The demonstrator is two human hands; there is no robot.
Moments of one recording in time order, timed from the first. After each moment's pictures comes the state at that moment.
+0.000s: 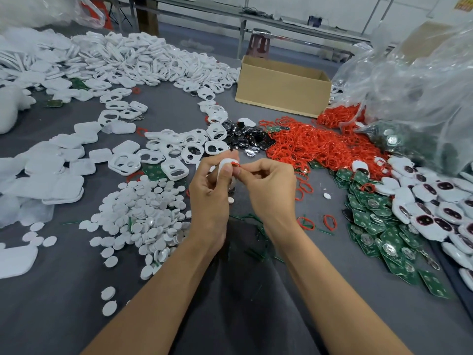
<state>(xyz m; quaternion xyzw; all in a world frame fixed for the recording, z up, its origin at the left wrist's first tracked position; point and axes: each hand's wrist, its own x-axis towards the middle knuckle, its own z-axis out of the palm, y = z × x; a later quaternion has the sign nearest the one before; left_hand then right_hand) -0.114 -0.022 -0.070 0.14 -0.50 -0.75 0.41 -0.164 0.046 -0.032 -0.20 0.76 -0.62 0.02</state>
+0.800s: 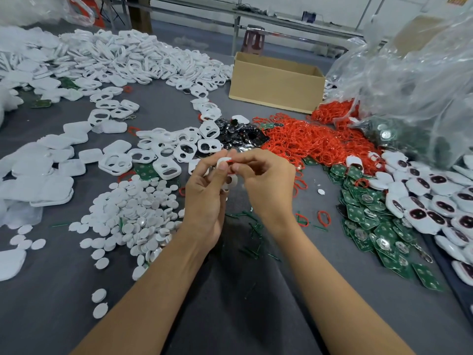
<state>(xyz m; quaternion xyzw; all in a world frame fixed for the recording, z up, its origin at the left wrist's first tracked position) -0.117 -0.020 -0.063 0.12 -0.39 -0.85 0.33 -0.173 0.053 -0.033 -0.28 0.74 -0.61 -0.04</state>
